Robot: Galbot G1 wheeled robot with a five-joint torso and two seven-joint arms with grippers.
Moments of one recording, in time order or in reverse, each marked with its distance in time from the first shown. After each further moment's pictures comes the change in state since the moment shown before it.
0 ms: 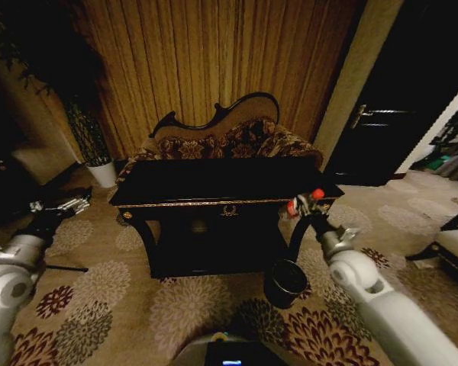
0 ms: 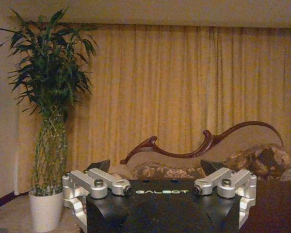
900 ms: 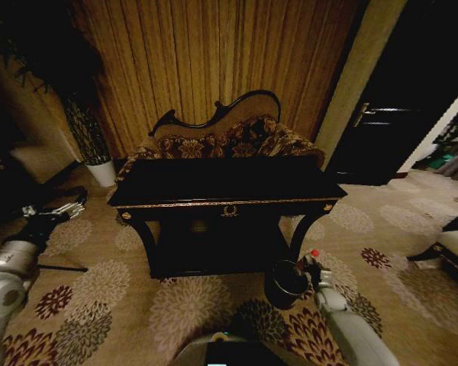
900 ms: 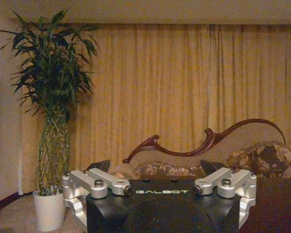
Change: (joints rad) left arm 0.053 -0.016 -0.040 -0.027 0.000 -0.006 0.012; right arm 0.179 0.235 -0.057 -0.797 -0.189 0.137 -0.104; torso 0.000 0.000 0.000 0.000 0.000
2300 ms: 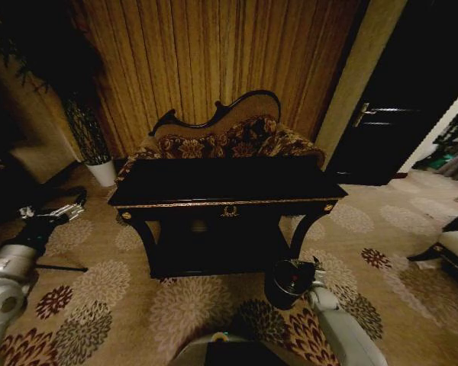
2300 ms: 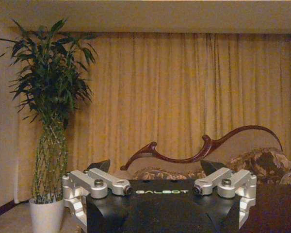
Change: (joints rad) left arm 0.023 -0.017 -0.011 -0.025 0.001 -0.037 0.012; right arm -0.001 0.014 0.024 0.015 -0.022 0.055 0.002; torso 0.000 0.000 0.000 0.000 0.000
